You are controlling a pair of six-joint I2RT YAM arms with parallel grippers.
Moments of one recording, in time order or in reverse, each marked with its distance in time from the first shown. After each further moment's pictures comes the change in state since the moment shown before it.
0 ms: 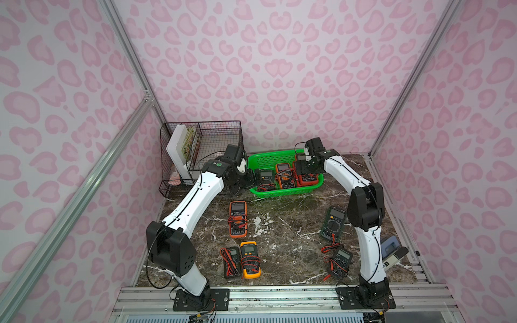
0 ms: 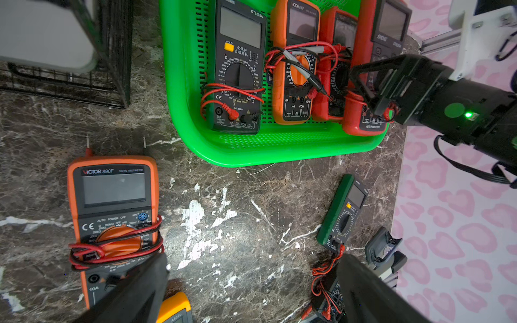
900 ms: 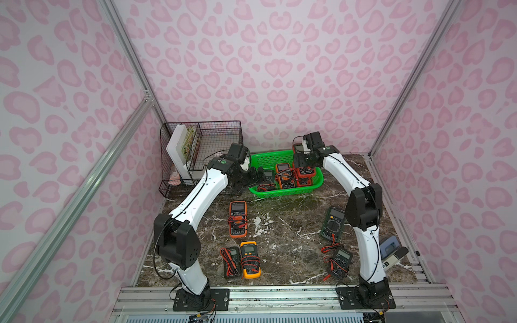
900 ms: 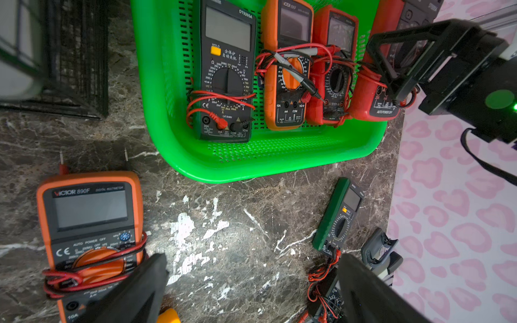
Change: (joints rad) left arm -0.006 0.099 0.079 0.028 0.023 0.007; right arm 0.021 0.041 0.143 -0.013 0.011 -0.023
